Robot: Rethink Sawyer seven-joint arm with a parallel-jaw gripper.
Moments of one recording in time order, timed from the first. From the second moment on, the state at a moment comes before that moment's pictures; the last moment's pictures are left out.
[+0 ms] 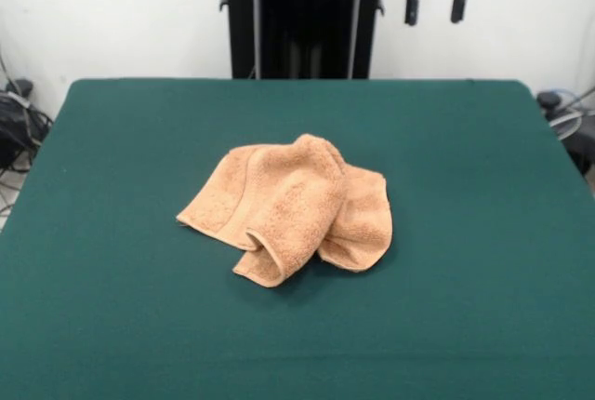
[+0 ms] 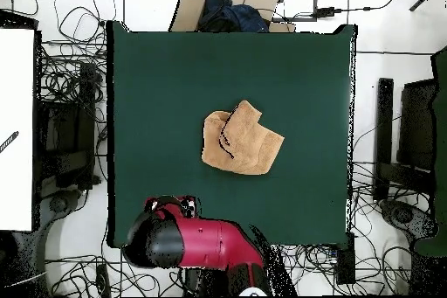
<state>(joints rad) -0.16 -1.03 0.12 2.28 0.03 0.28 1.57</state>
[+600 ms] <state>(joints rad) -0.28 -0.99 0.14 2.28 -0.05 0.23 1.57</state>
